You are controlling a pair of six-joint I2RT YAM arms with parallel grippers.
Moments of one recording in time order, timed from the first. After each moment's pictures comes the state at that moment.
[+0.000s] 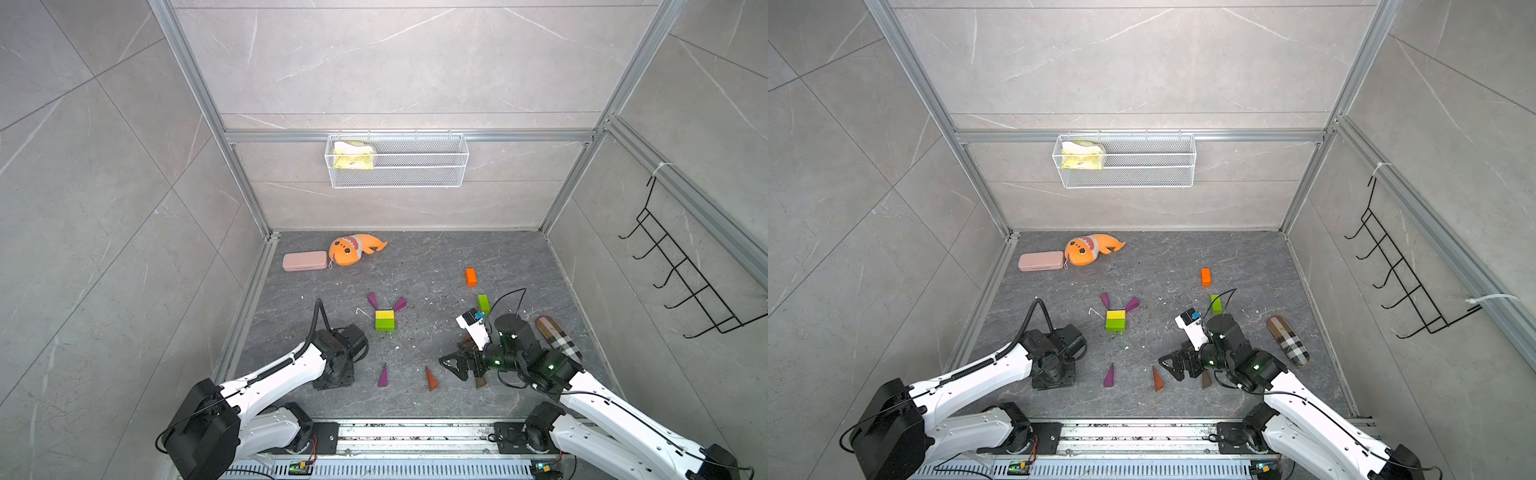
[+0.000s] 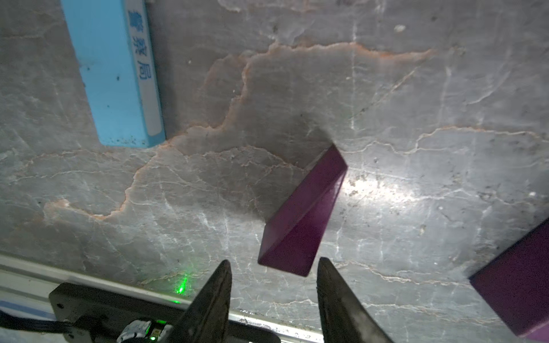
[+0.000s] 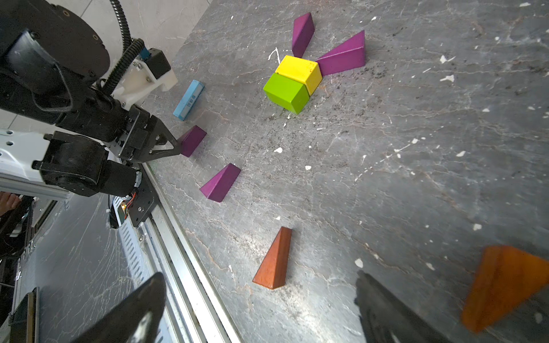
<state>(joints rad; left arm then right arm) -0.75 1.17 0.65 -1.02 -0.15 -0.86 0.63 0.80 0.53 -0.41 -0.44 0.26</state>
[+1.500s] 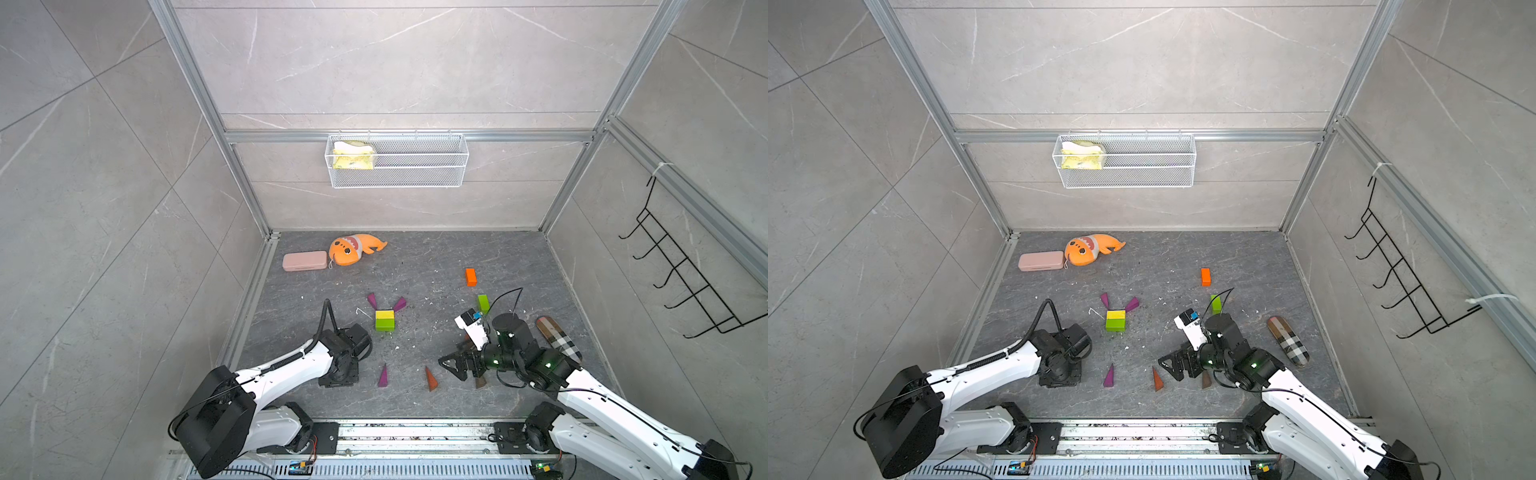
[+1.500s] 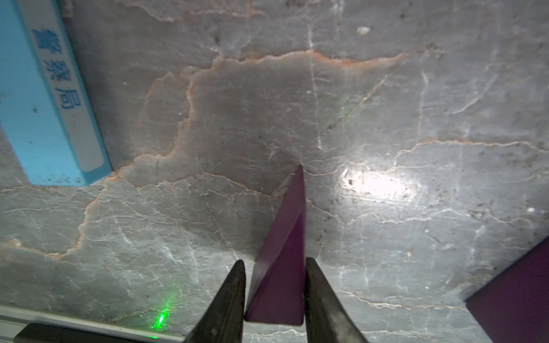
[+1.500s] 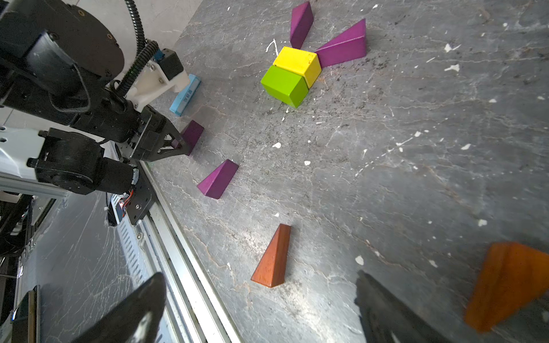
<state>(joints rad) -0.75 1.25 0.62 -0.92 -0.12 -0.80 0.63 0.83 0.53 -0.41 -0.44 0.26</state>
